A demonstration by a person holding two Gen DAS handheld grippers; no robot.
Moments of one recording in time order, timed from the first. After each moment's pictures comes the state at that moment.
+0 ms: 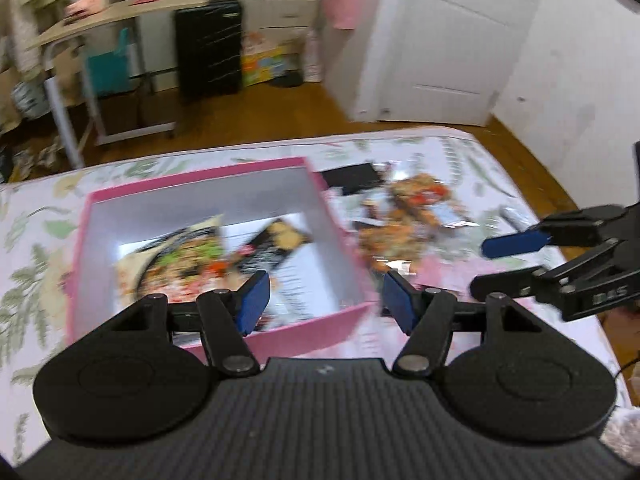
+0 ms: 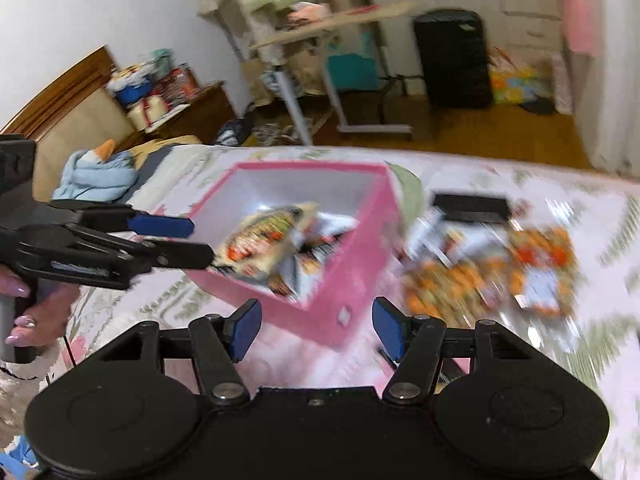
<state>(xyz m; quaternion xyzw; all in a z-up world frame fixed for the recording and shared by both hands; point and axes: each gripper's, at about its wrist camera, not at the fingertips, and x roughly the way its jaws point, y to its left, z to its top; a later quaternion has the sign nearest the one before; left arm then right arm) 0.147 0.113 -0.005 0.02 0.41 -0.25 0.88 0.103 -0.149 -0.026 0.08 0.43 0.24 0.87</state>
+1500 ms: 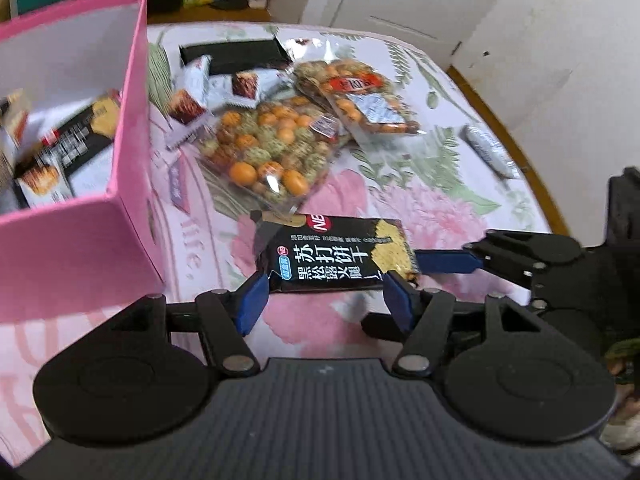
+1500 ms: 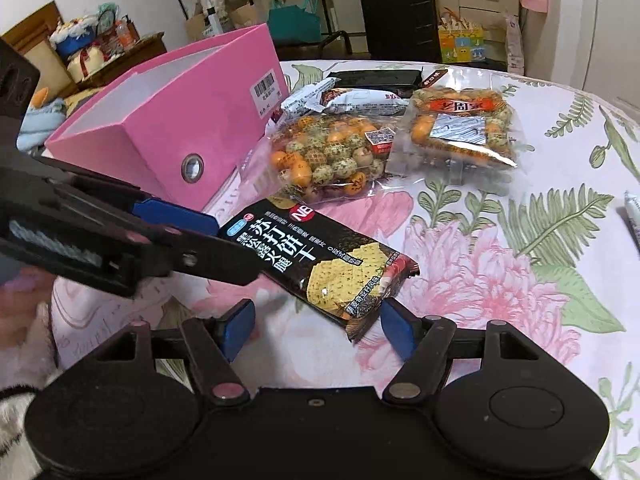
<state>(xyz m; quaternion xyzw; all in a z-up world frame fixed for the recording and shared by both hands) 0.160 -0.008 -0.159 -0.05 0.50 -0.31 0.81 0.082 -0.199 -0.172 0.01 0.46 0.18 0.87</state>
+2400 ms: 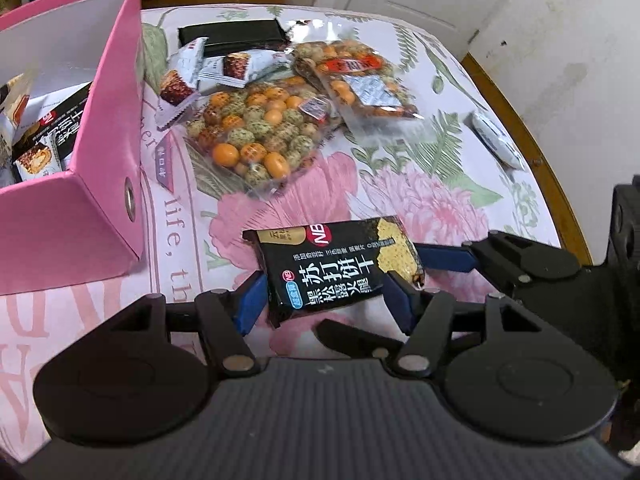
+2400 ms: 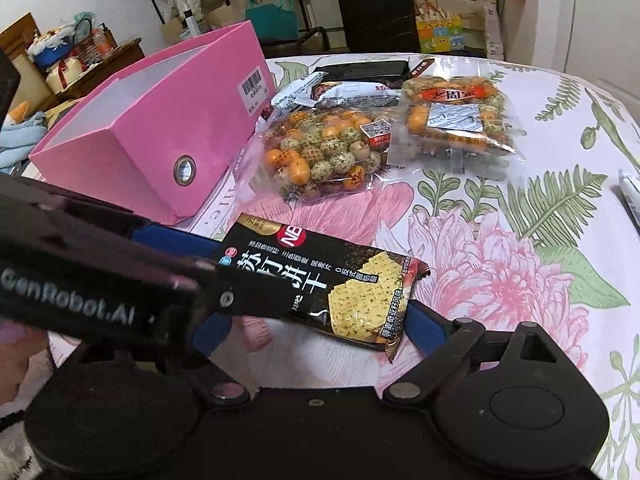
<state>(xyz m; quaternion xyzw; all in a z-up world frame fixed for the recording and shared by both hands) 0.151 -0.034 -0.154 -0.03 0.52 -0.27 0.81 0.081 -0.186 -0.173 0.04 0.47 0.15 0.87</state>
